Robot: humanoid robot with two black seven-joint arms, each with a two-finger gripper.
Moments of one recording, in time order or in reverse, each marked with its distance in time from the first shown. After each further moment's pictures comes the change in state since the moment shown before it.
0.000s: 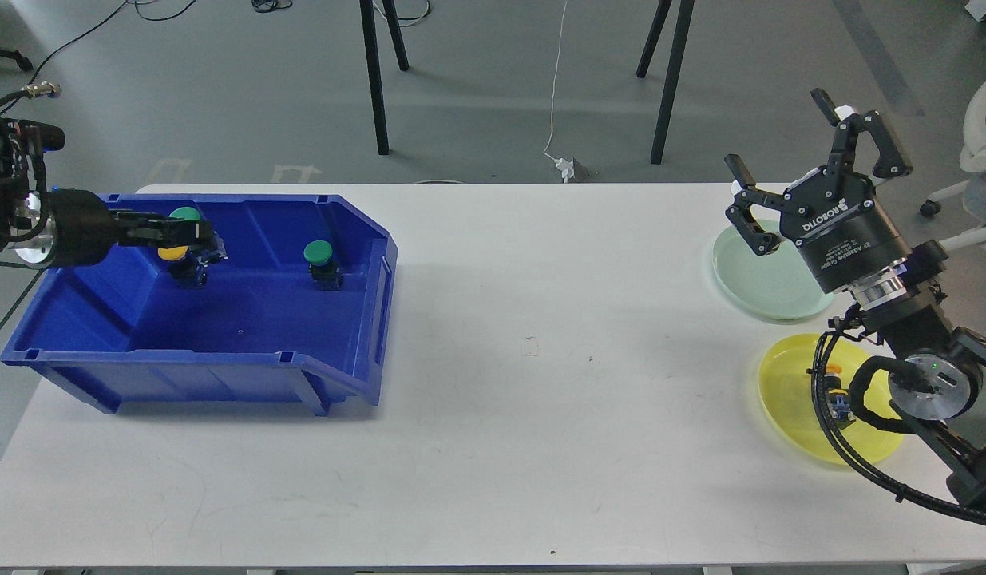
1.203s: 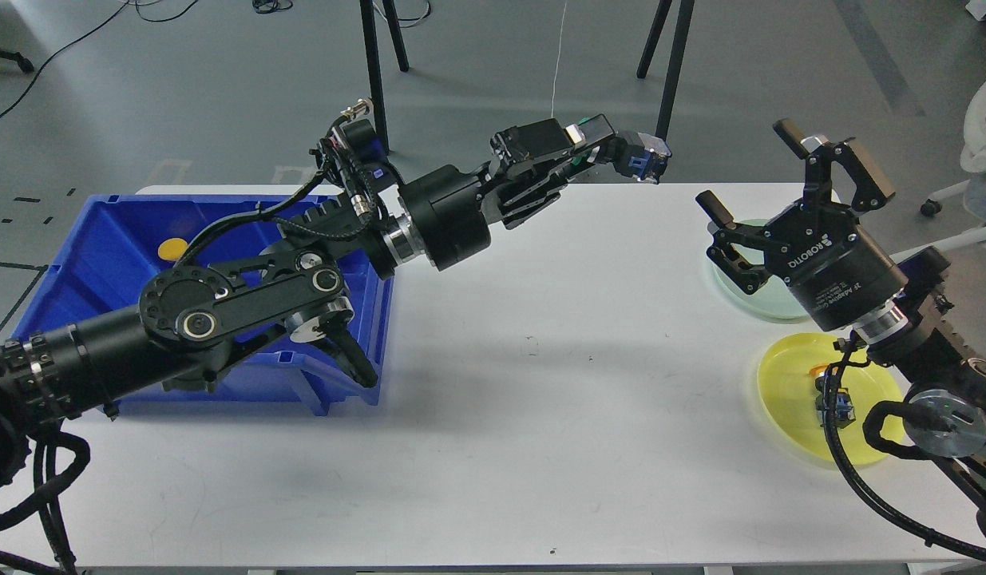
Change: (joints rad) left arm 0.314 -0.650 -0.522 -0.223 -0.495 0.220 0.000; right arm -0.100 -0.051 0.011 0.176 -0.226 0.021 0.000
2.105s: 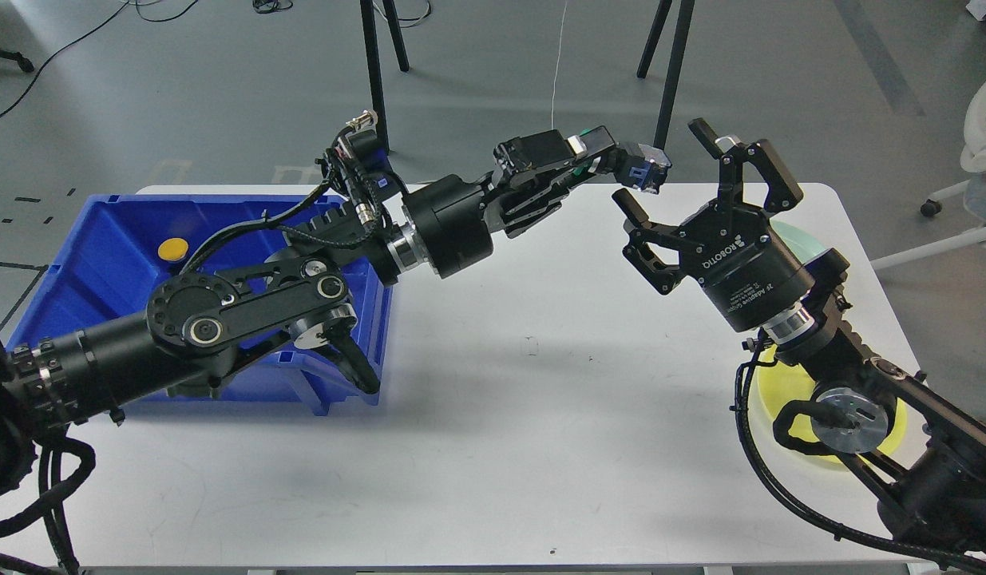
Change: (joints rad) left arm 0.008 -0.004 0.000 0.004 0.000 -0.004 0.000; right arm 0.078 0.184 -0.093 -0.009 0.006 -0.040 0.000
